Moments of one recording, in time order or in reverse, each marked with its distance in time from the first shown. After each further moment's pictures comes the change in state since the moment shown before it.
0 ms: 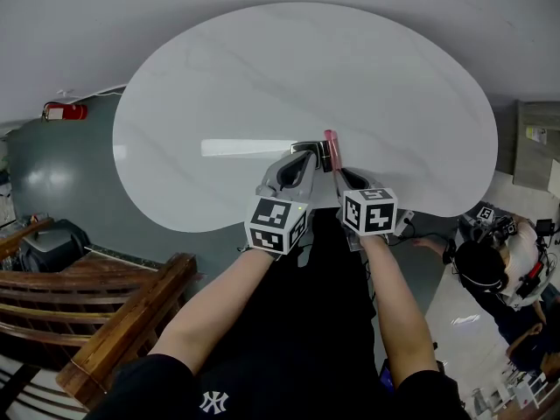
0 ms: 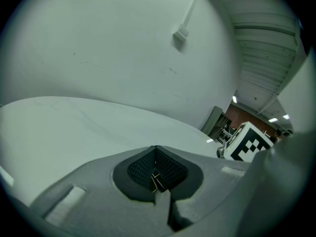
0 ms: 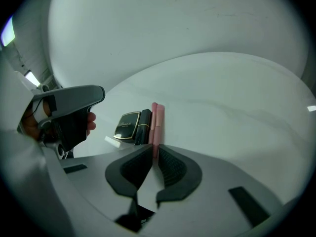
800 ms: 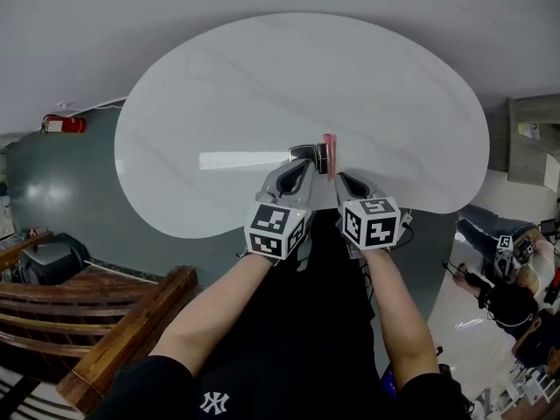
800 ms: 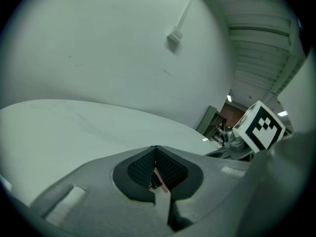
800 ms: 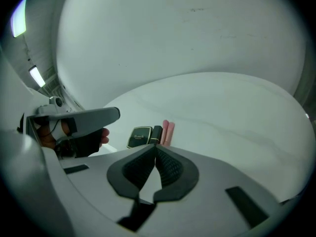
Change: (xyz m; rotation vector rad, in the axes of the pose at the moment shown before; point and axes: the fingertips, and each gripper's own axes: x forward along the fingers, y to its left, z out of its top) left arm -0.011 -0.011 -0.001 0.031 -0.003 -0.046; right arm -0.039 0.019 0.024 -0.054 -0.112 -0.026
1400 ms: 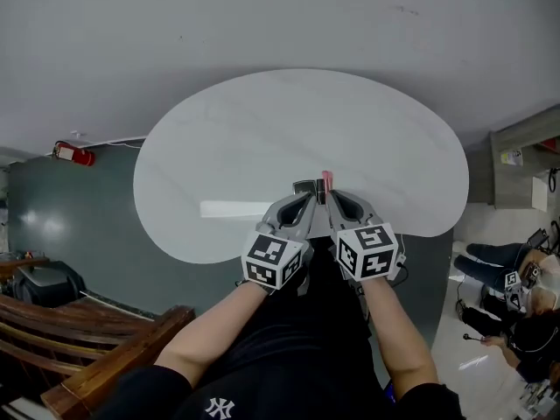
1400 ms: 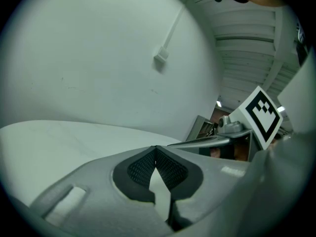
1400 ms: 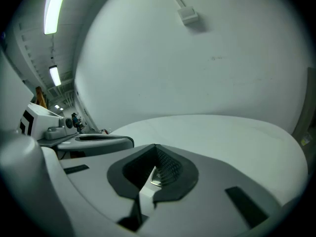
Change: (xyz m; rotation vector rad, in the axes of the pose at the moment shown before) left arm -0.056 -0.040 0.062 0.062 -0.117 -0.087; right arm -0.079 0.065 0.091 -0.142 -0.292 0.036
